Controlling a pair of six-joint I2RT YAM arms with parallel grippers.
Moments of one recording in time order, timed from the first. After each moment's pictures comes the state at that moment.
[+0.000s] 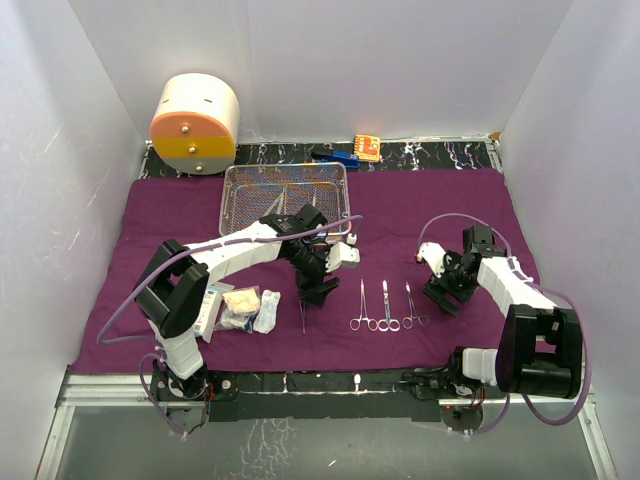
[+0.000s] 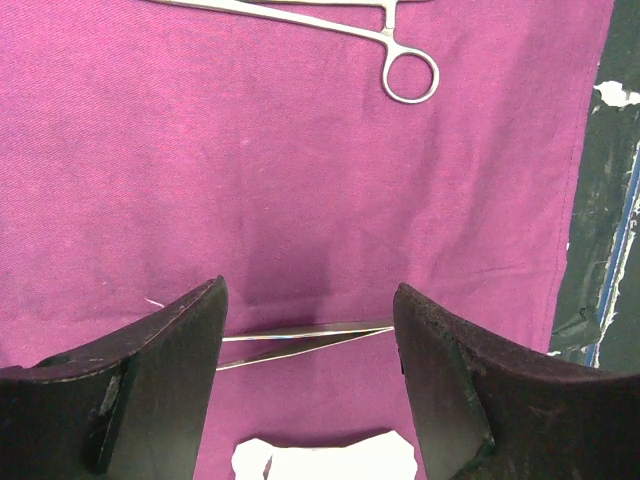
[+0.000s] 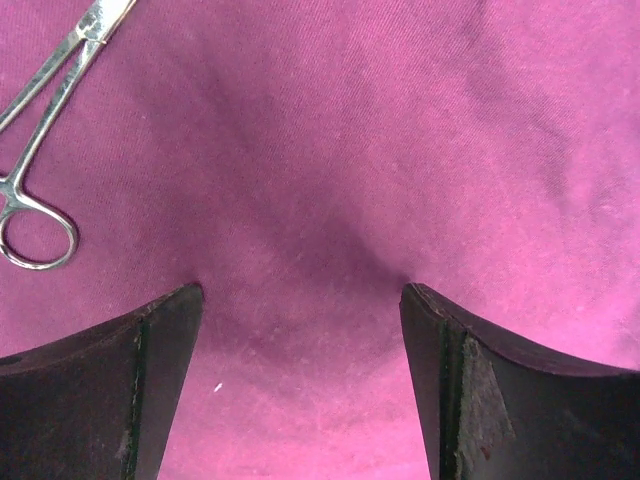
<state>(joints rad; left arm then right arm) -0.77 1.77 1.23 -0.73 0.57 0.63 -0.13 1.26 0.64 -0.70 -0.25 -1.03</state>
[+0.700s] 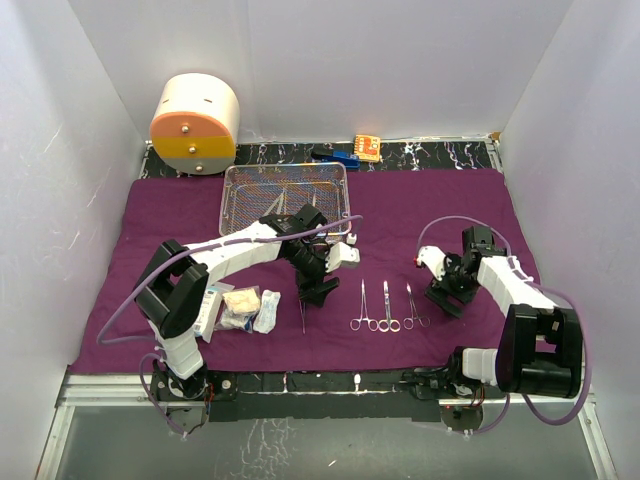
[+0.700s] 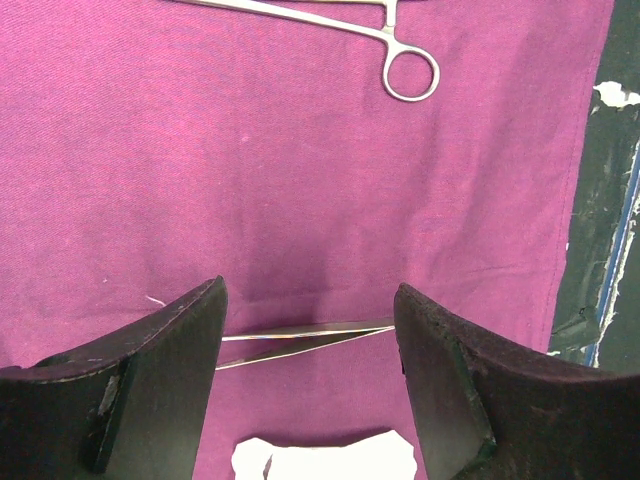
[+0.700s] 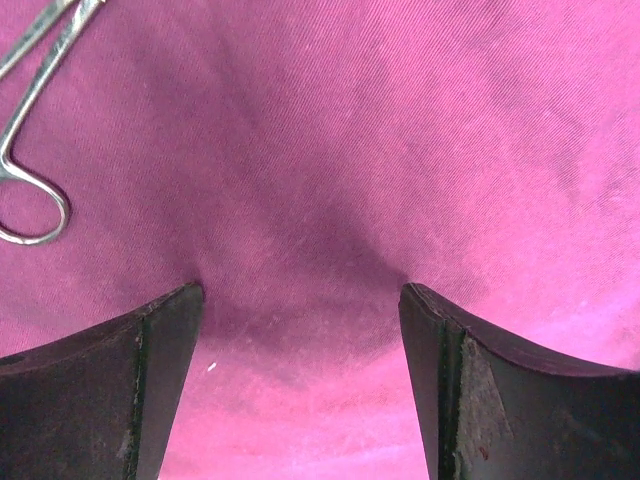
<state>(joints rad) -0.77 1.77 1.23 -0.73 0.57 0.63 -0.13 1.26 0.64 -0.73 -0.22 -1.09</state>
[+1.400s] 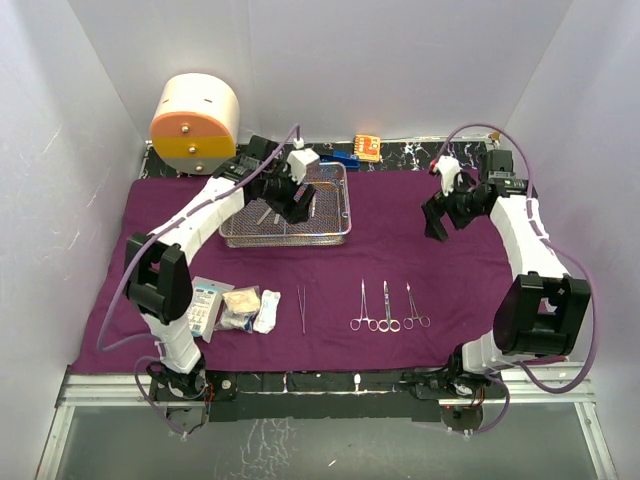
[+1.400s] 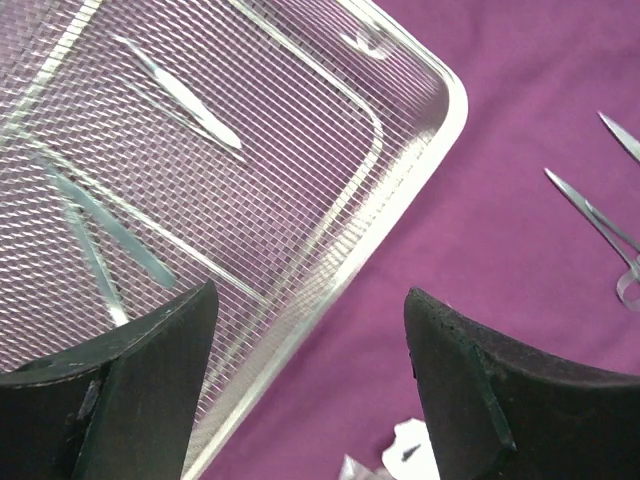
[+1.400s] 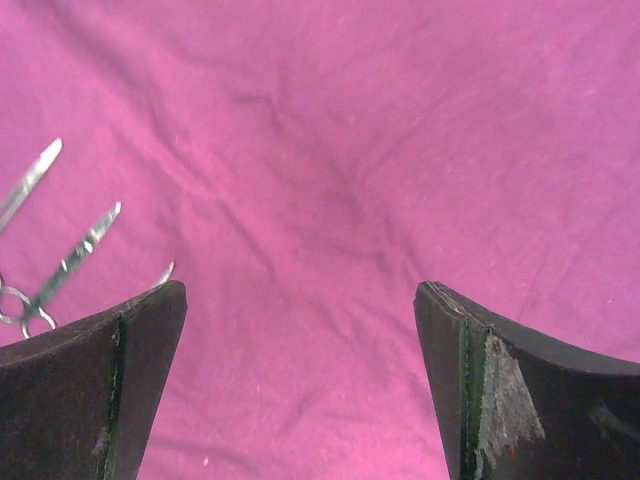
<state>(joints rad) -0.46 1.78 1.53 -0.67 0.41 0.32 -0.13 1.47 1.24 -0.86 -0.52 -0.77</state>
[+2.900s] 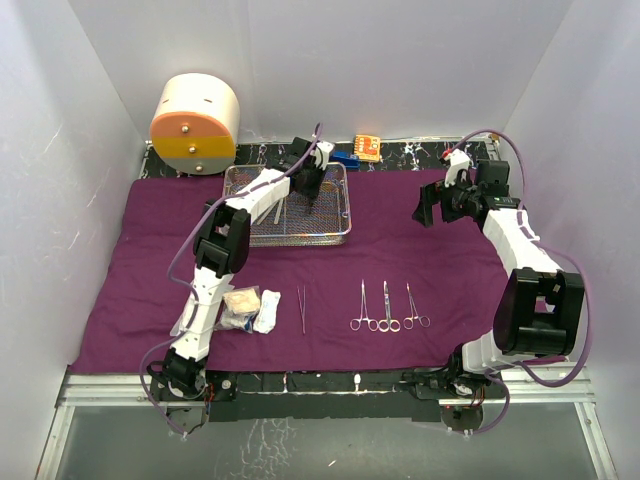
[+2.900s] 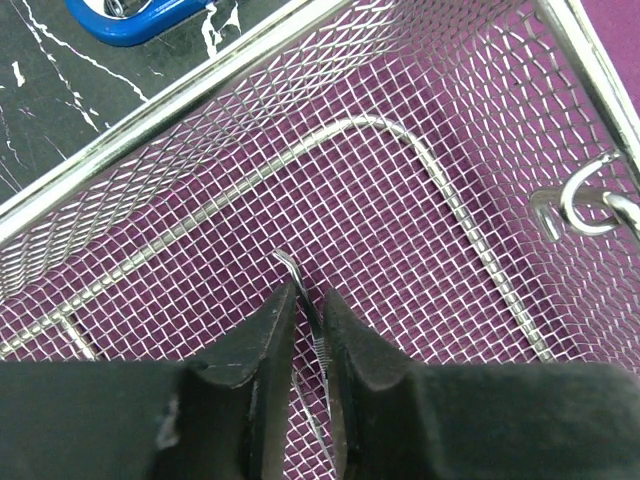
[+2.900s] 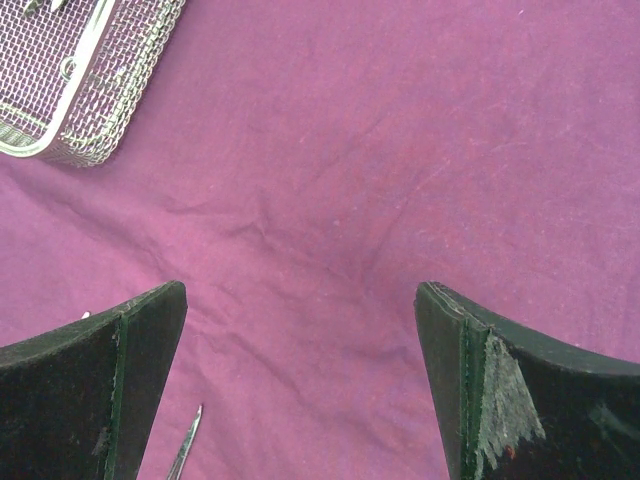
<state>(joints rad) -0.48 2.47 2.08 -0.46 0.08 0.06 -0.13 1.48 1.08 -0.36 -0.56 -0.29</state>
